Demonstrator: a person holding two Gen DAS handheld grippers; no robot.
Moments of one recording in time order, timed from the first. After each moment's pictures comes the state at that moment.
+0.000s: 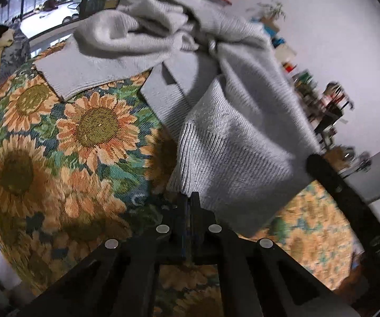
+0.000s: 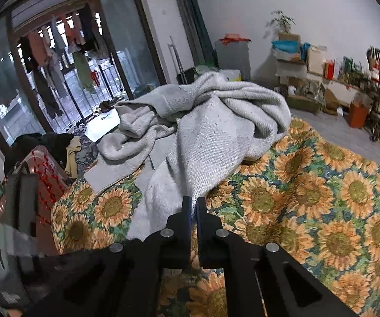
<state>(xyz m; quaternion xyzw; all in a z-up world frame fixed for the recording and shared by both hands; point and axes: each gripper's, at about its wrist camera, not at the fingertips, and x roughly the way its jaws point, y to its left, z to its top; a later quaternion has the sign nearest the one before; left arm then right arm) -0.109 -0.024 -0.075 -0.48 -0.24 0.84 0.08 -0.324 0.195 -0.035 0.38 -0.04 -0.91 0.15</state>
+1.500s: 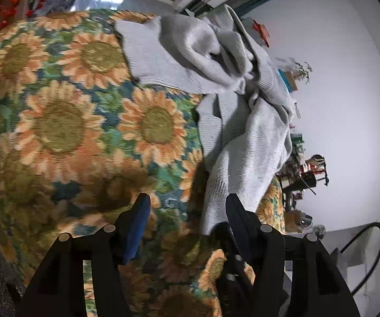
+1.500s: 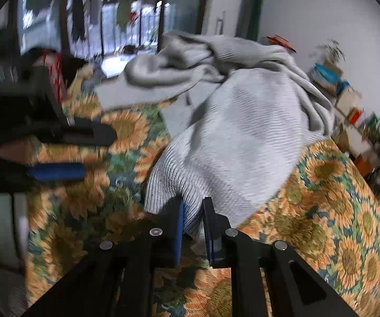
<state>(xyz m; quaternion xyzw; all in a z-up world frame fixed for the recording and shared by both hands) -0.121 -0.079 -0.094 -0.45 -0.45 0.77 0.04 -0.298 0.142 -0.097 0.40 0.15 -0.88 0.20</state>
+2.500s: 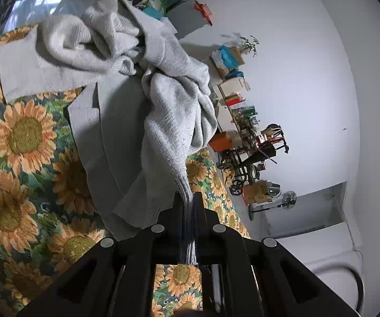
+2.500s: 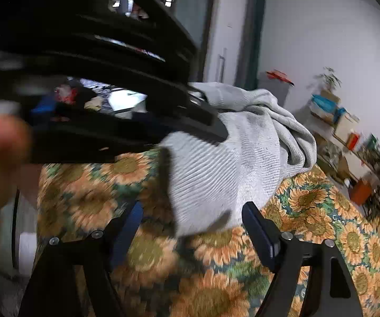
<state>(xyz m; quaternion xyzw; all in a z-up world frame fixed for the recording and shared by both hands) -0.163 -0.008 -0.034 -0.42 -0.43 0.78 0.18 -0.282 0.162 -0.072 0.31 0.13 -0.92 0.22</state>
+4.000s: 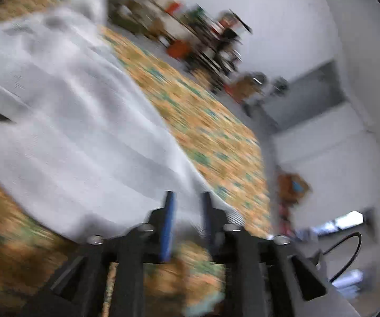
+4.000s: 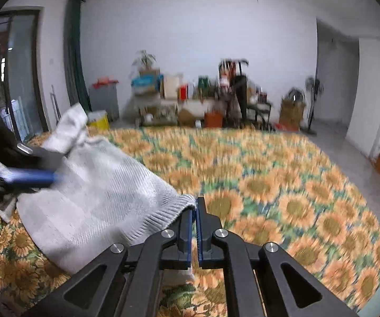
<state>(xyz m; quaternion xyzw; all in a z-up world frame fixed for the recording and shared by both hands) 0.052 0.279 0.011 -0.50 -0.20 0.79 0.30 0.005 0.506 -0.026 0.29 -0.06 -0.94 -0.19</state>
